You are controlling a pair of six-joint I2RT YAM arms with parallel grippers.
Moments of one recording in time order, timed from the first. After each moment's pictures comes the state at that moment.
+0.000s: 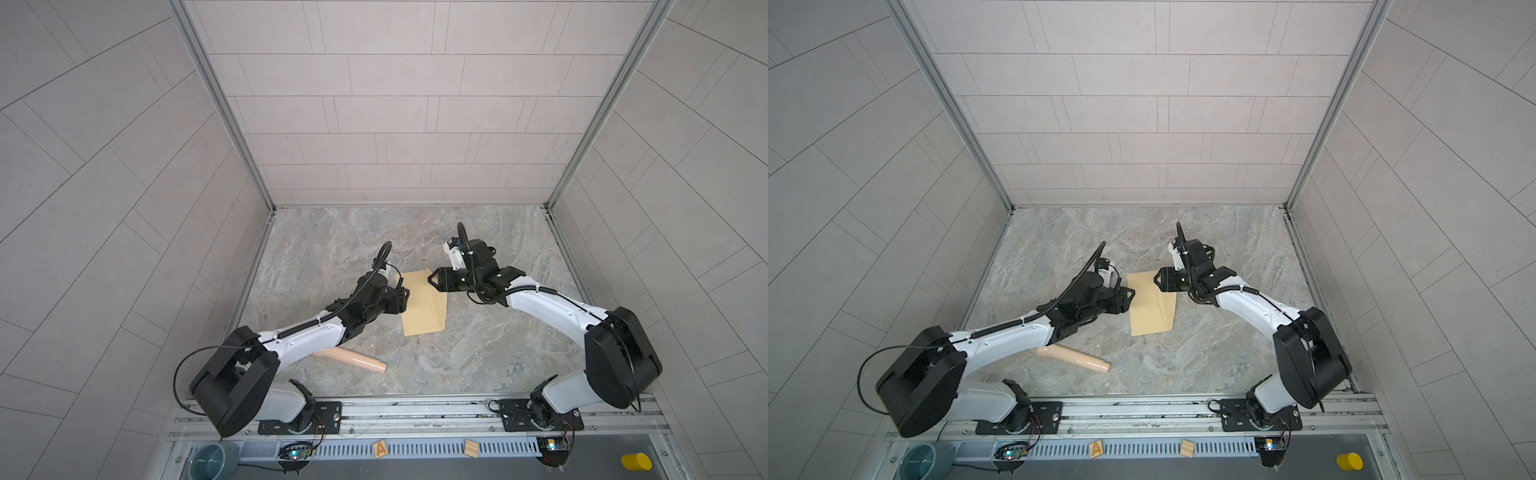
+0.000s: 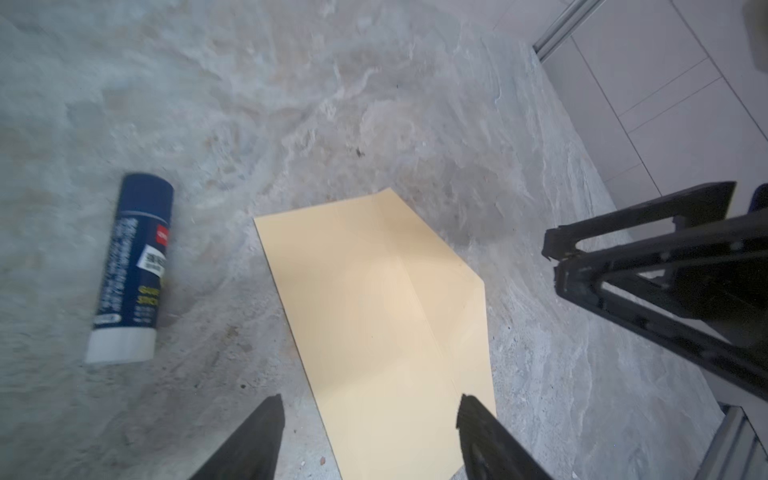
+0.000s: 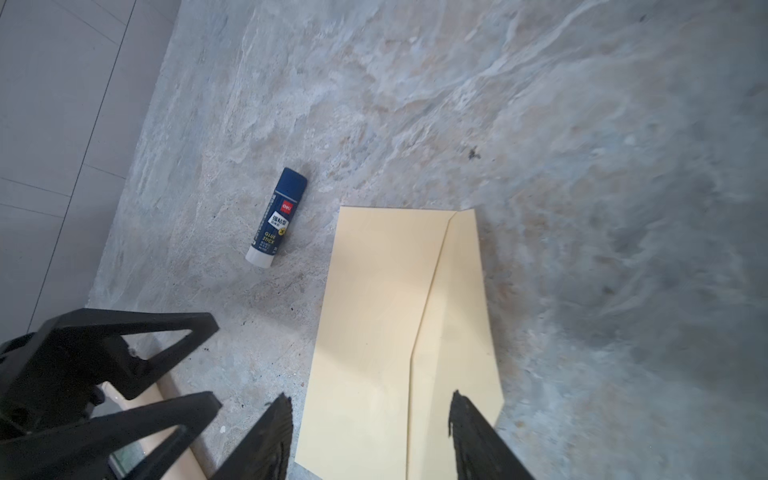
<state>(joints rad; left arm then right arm) -0.69 1.34 0.64 0.11 -0.04 -0.54 0.47 1.46 0.97 -0.28 -0.21 0.43</state>
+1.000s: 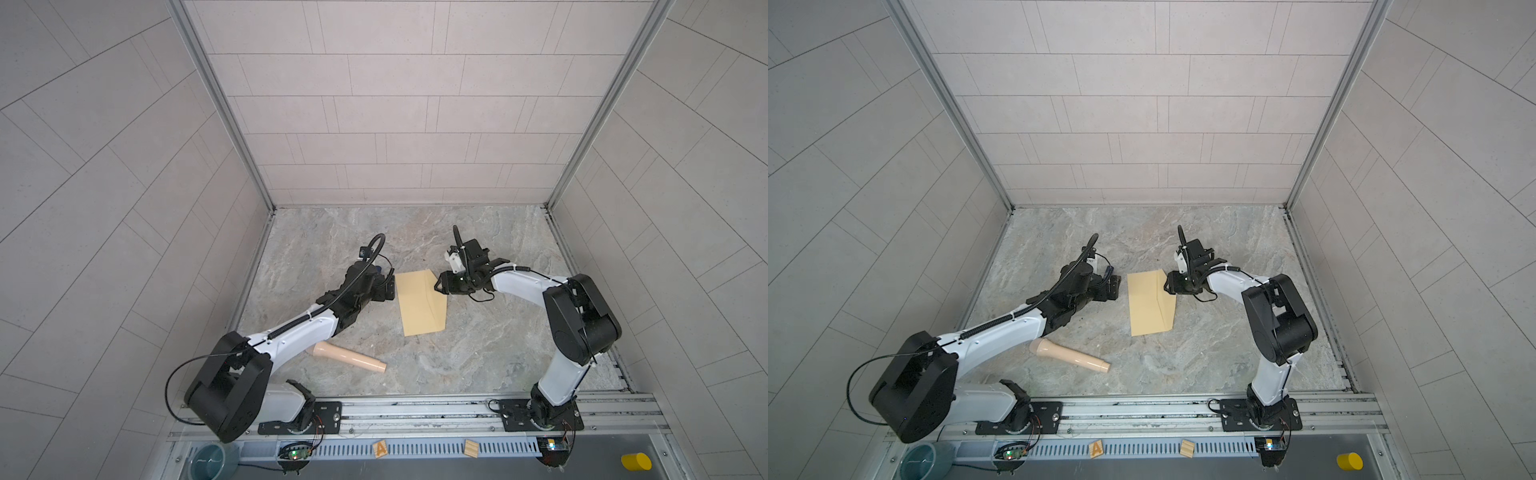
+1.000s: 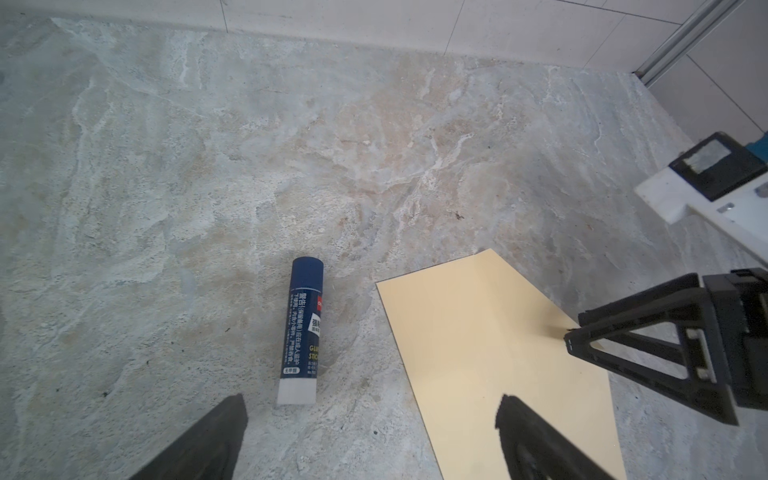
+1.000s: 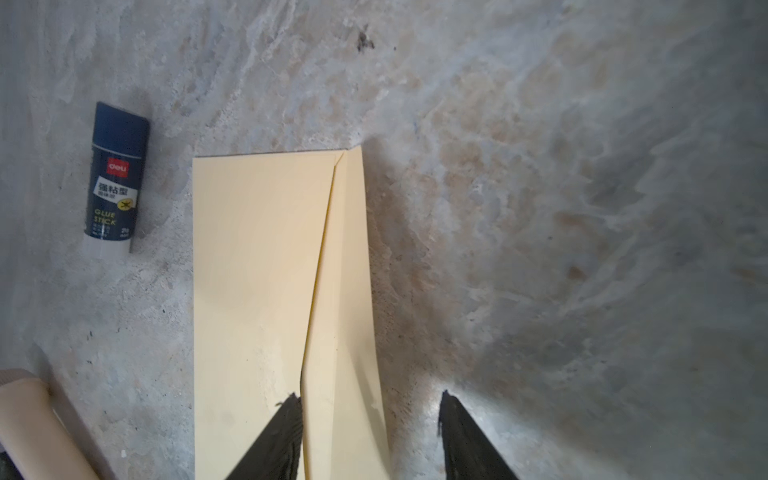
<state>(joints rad) -0.57 1.35 0.70 0.03 -0.18 -0.38 0.38 1.76 1.05 -0.33 -0.30 0.37</state>
